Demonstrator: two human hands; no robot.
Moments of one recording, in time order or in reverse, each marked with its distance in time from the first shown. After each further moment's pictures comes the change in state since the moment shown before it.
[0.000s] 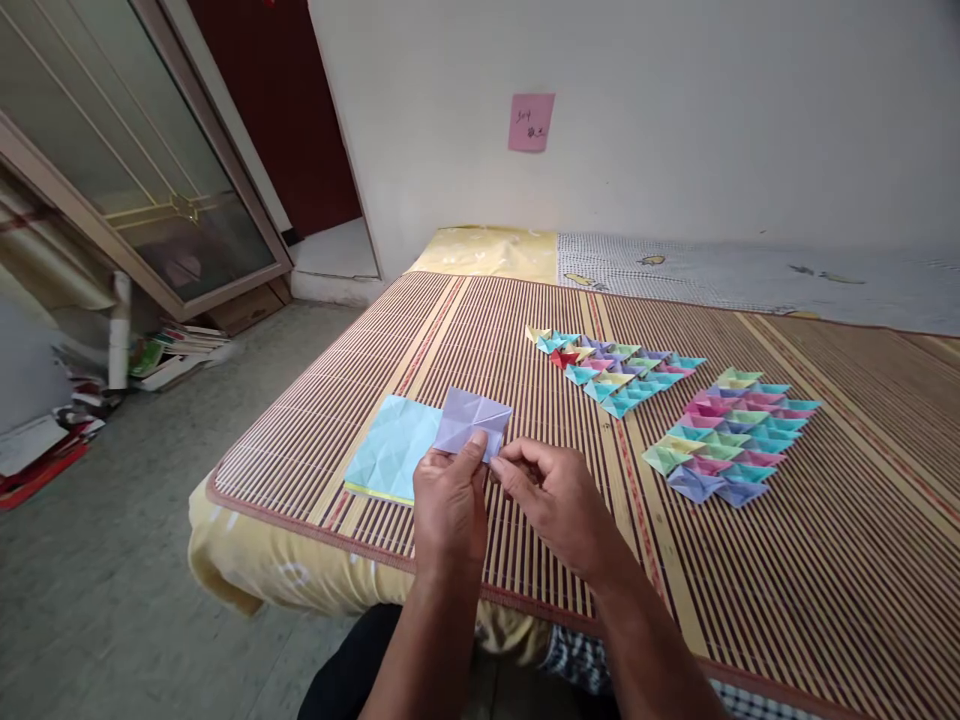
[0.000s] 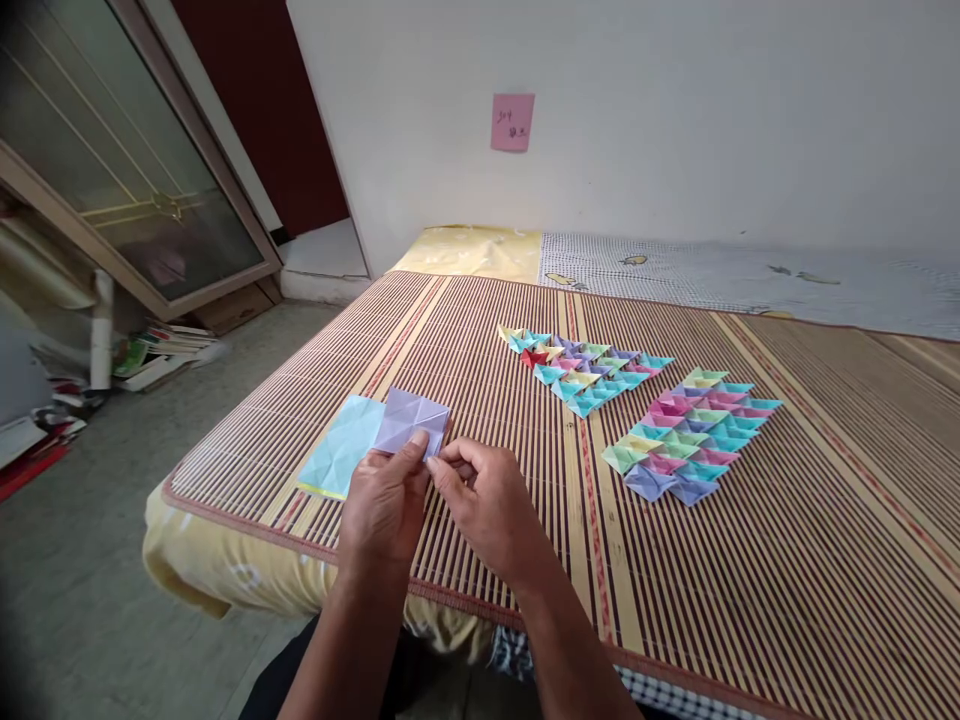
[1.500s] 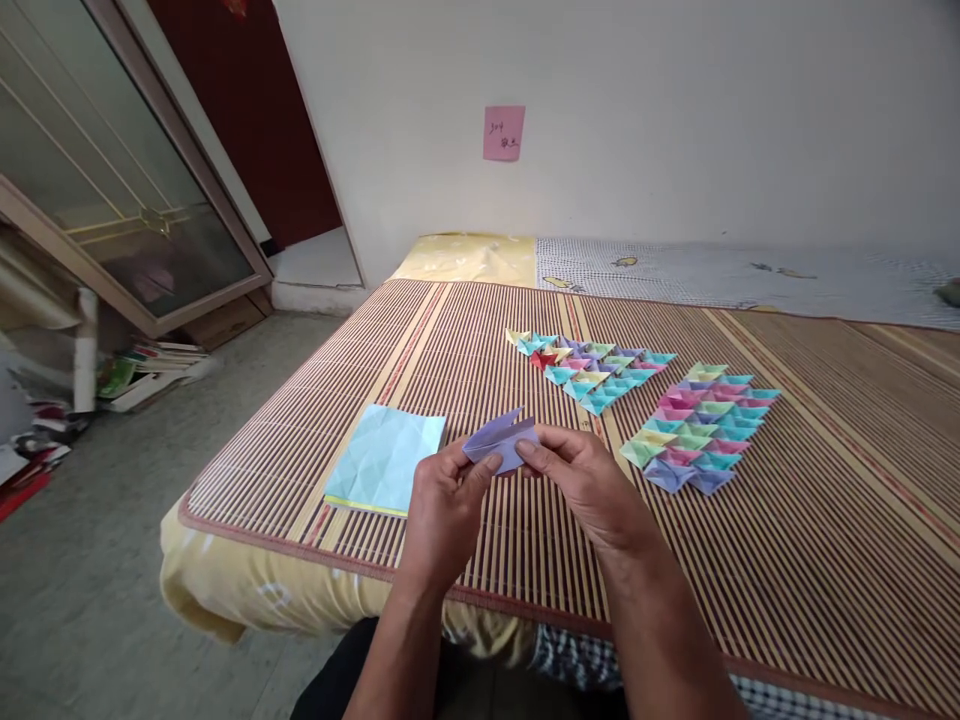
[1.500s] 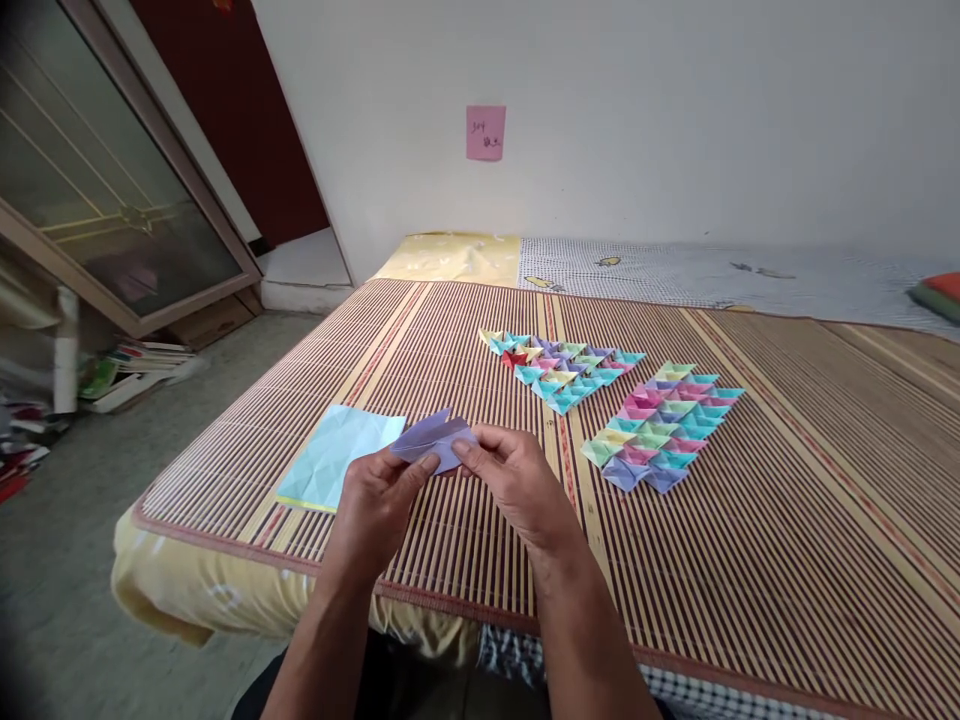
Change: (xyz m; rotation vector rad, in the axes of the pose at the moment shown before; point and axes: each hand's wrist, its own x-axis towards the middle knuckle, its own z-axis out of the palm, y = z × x) left_hand -0.005 0.013 -0.011 0.768 -0.440 0.264; right_hand 0.002 0.012 -0.043 0.209 0.026 0.083
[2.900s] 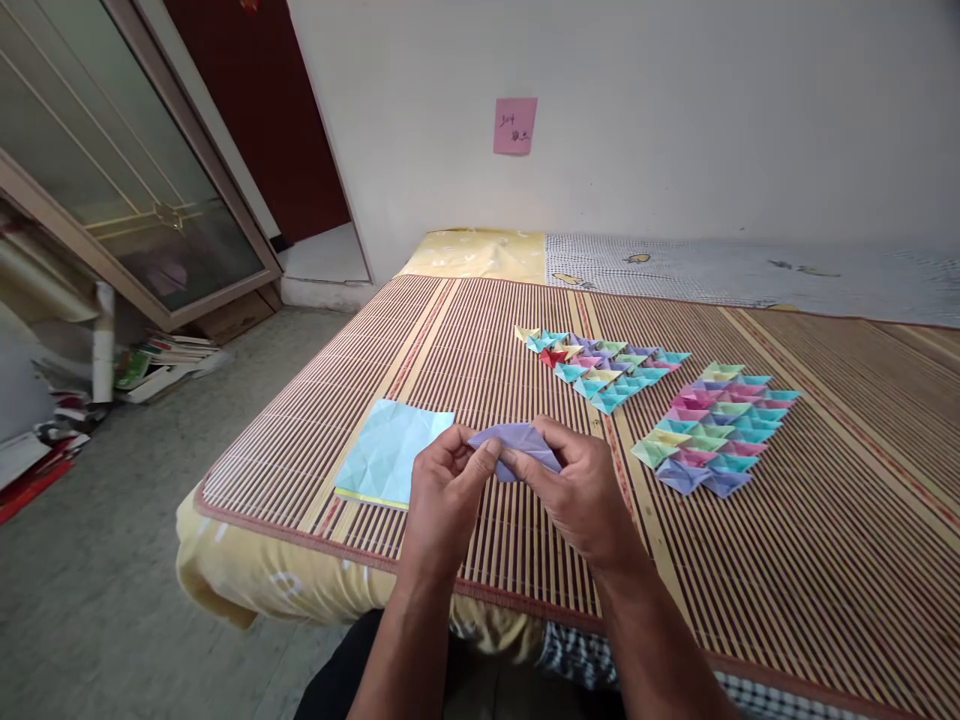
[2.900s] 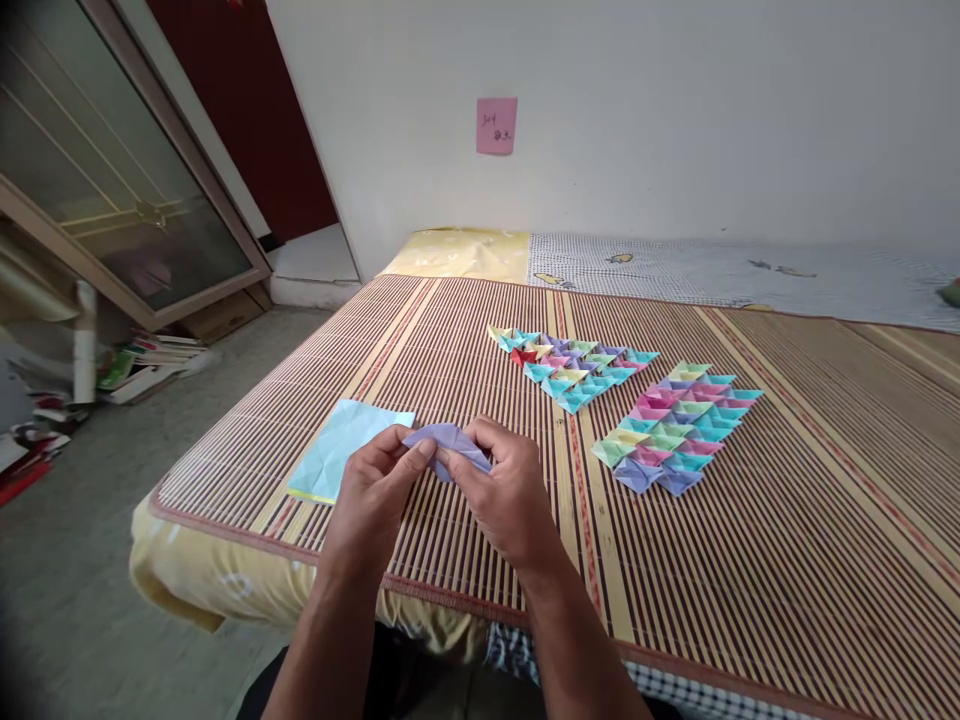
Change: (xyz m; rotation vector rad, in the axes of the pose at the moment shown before) left_hand 0.000 0.008 -0.001 -0.369 0.066 -0.192; right_hand -0.005 -0.007 0.029 -0.220 0.185 -0.188
